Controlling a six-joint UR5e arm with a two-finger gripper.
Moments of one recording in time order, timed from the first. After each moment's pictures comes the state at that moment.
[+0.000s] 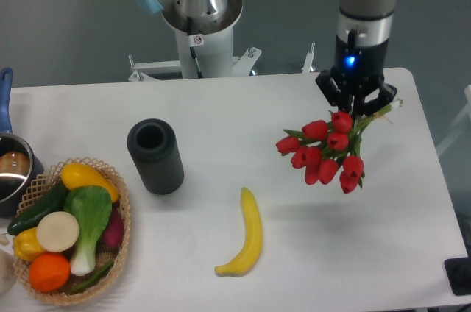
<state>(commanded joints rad) 2.72 -1.77 -1.56 -1.08 1.50 1.25</state>
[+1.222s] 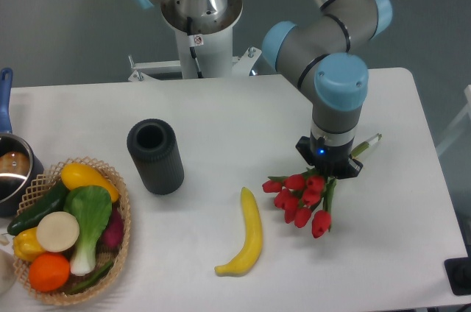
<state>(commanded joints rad) 2.62 -1.98 -1.64 -0.99 1.61 1.21</state>
